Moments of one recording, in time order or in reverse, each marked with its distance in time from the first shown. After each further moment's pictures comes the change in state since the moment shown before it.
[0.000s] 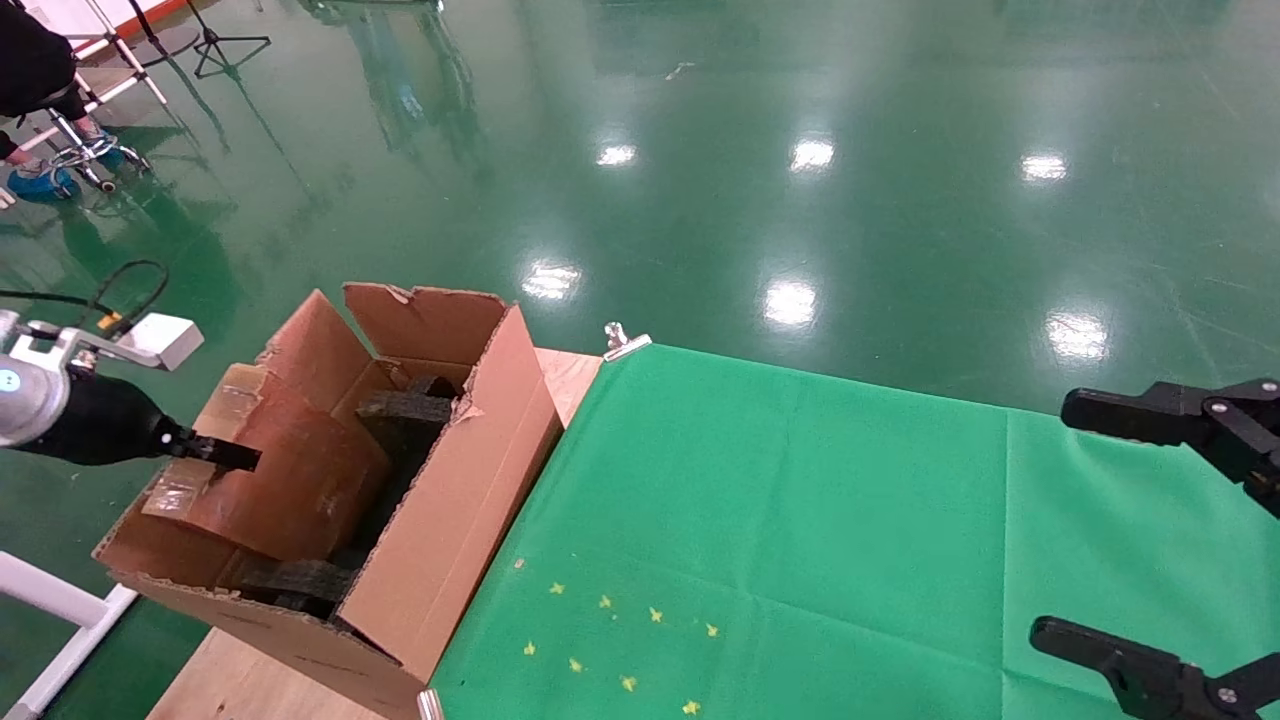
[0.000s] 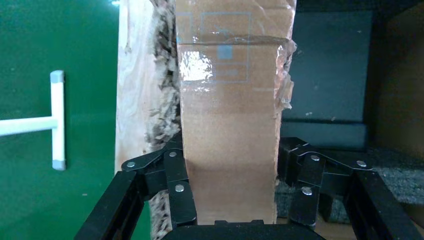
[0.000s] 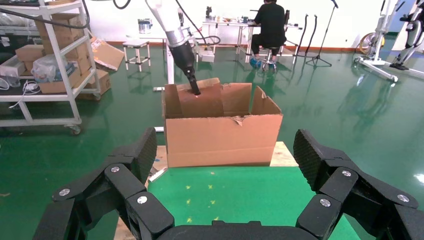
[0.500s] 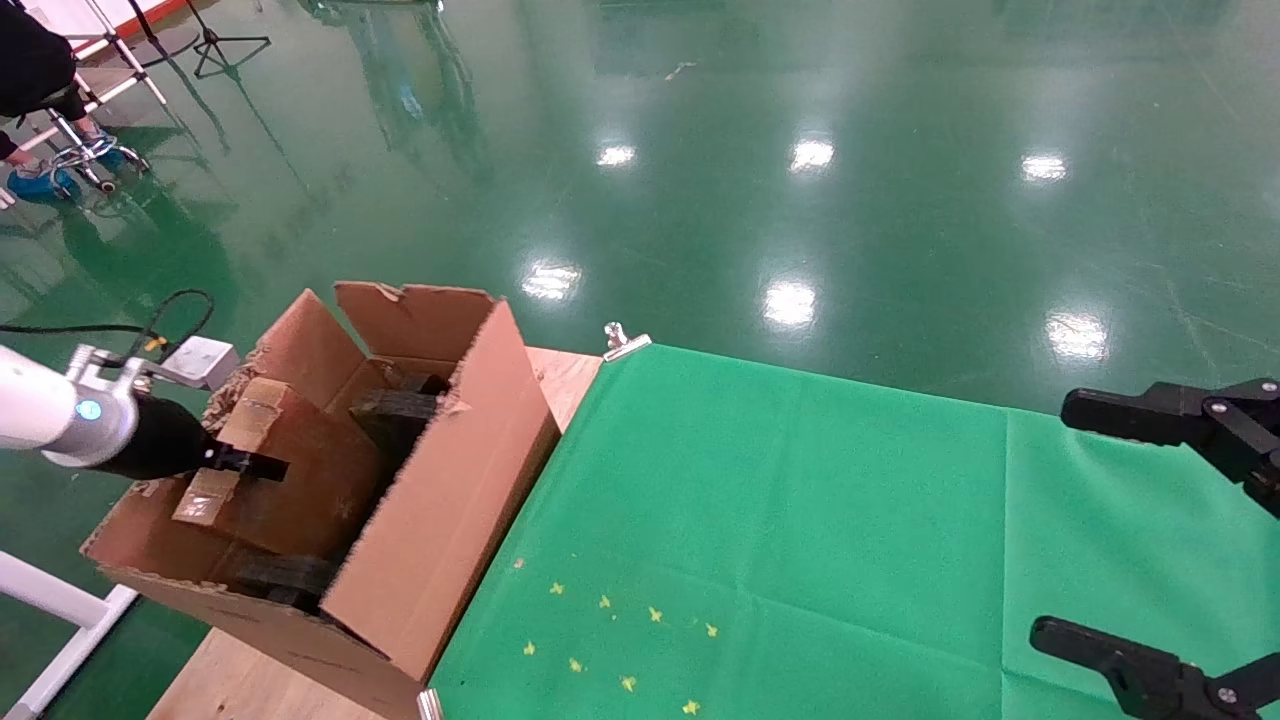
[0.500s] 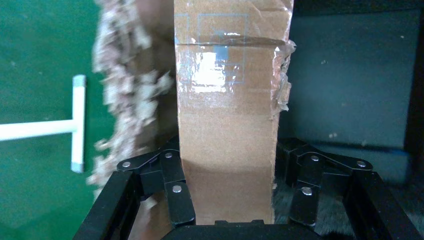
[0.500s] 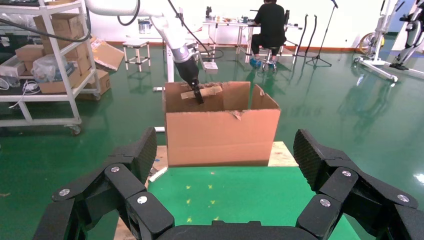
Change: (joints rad) left arm 0.116 0.090 -0.018 0.099 -0.028 -0.199 0.013; right arm 0.000 0.000 0.000 0.000 0.000 0.000 0.000
